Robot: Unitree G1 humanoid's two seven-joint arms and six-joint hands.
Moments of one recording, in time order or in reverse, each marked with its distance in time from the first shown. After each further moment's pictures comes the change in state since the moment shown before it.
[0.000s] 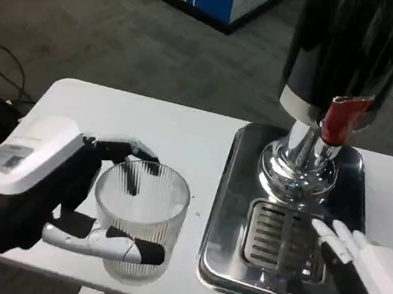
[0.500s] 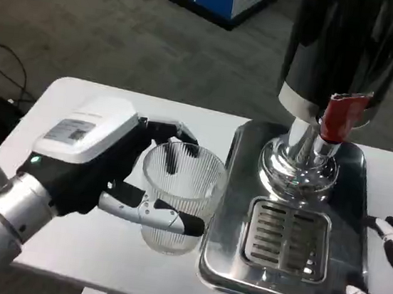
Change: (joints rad) left arm -0.255 -0.020 -0.190 0.200 0.129 0.033 0.073; right arm -0.005 -0.081 -0.215 -0.002 0.213 0.056 -0.015
